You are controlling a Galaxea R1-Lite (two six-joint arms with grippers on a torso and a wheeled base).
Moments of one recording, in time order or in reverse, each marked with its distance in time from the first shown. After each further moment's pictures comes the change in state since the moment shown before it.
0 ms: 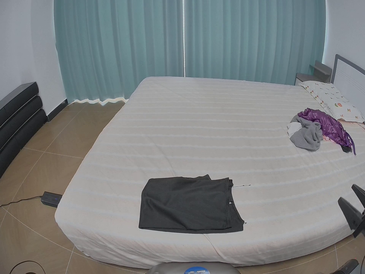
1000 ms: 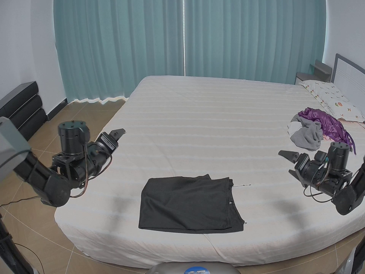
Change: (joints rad) left arm -0.033 1.361 -0.383 -0.386 -0.230 -0.696; right arm 0.028 1.324 -0.277 -0.758 0.003 0.655
